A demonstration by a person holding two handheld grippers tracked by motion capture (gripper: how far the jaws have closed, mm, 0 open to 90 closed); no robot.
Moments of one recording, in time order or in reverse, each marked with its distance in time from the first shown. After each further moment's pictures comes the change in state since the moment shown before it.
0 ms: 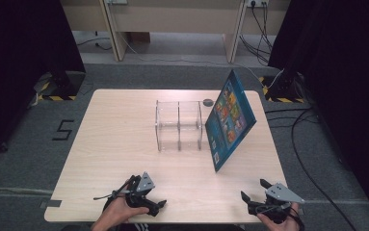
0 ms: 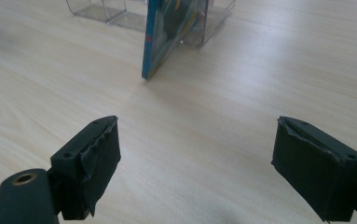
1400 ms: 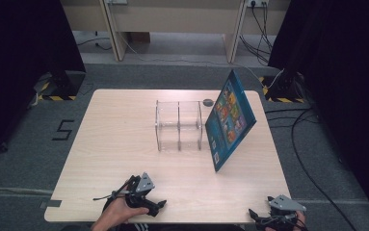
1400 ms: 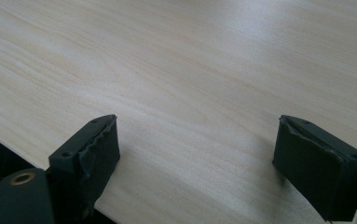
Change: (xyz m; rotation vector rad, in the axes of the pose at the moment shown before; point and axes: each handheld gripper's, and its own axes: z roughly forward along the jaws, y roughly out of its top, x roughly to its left) left arm 0.000 -0.001 0.000 -0.008 0.001 -0.003; right arm -0.007 -0.037 -0.014 0.233 -0.011 0.025
